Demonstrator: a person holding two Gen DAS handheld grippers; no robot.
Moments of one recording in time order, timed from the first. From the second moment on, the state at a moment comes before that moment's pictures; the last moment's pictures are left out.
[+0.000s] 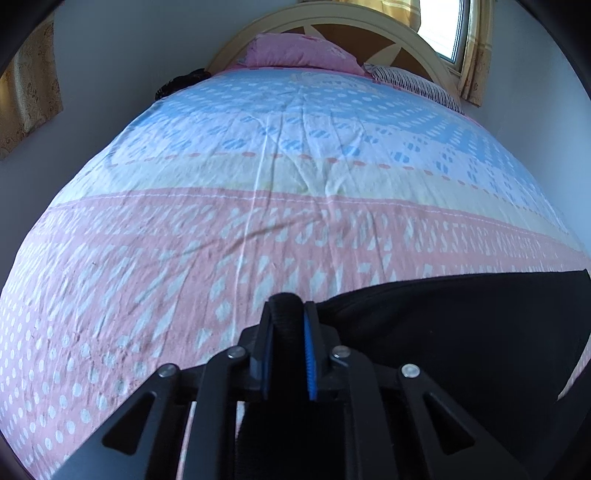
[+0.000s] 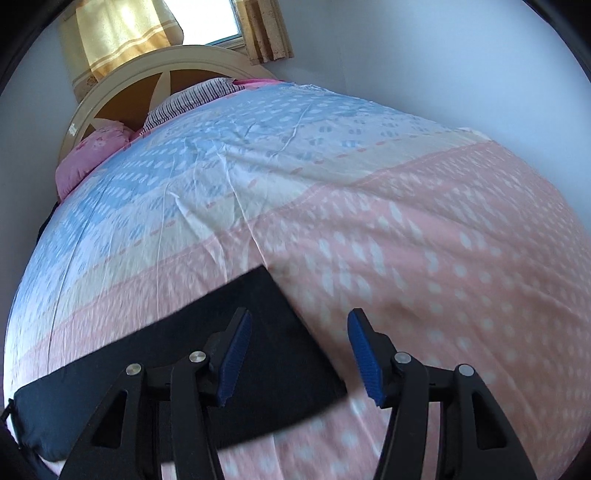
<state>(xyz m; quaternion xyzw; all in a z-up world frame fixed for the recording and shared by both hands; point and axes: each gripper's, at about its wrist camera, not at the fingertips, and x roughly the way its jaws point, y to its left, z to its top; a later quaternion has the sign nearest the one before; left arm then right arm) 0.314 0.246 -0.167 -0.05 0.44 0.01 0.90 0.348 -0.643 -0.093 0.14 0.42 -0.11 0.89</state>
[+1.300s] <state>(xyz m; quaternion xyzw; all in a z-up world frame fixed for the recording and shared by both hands) 0.250 0.255 -0.098 -0.09 0.32 -0.04 0.94 0.256 -0.631 -0.027 0.14 0.35 -0.03 0.93</state>
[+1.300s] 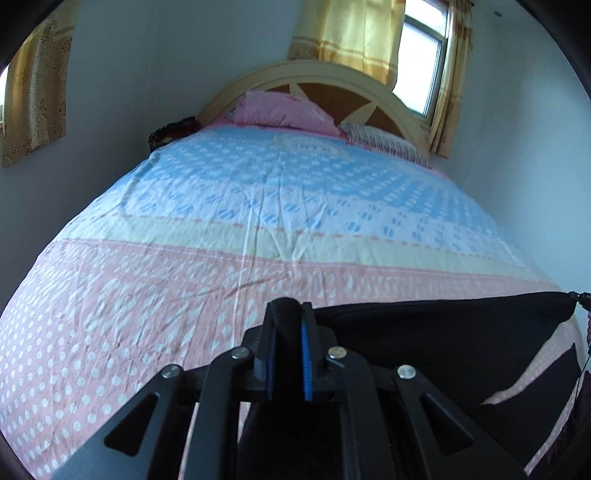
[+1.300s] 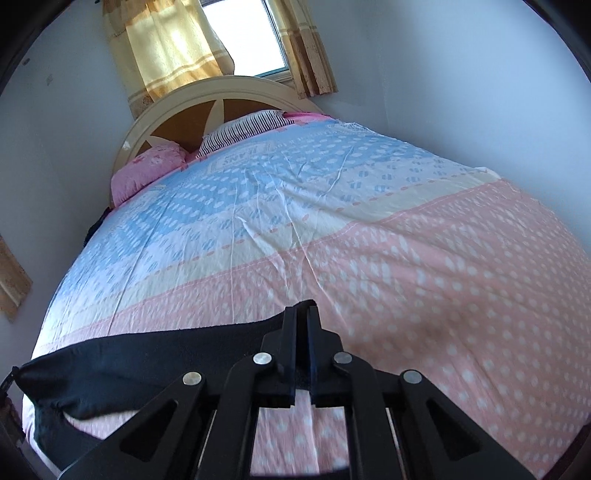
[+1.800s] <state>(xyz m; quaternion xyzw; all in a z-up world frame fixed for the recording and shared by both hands) 0.156 0.269 -0.111 -0.12 0.28 -0.08 0.95 0.144 -0.663 -0.066 0.16 0.36 -0.04 0.92</state>
